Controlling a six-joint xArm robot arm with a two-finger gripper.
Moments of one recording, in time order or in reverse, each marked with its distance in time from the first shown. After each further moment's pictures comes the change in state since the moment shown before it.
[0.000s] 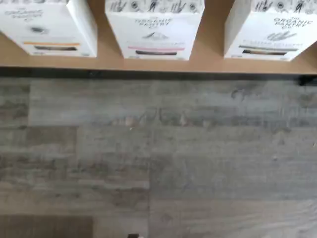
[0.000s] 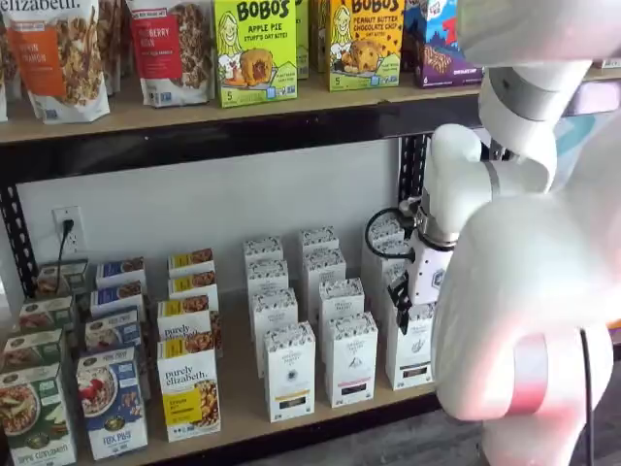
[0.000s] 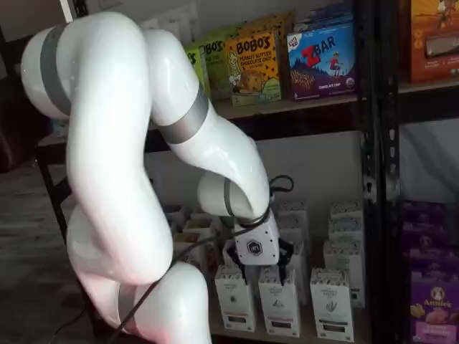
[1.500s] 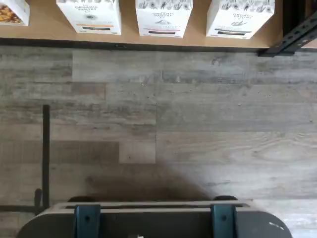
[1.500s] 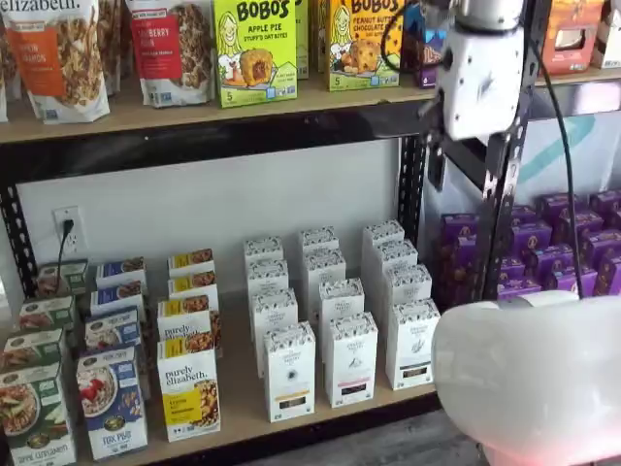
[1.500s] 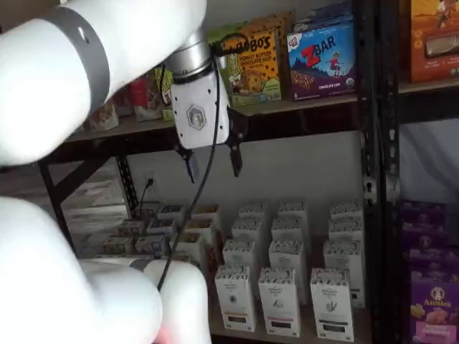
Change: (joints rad) arm 0.109 -0.725 -0.428 -0.021 1.230 0.105
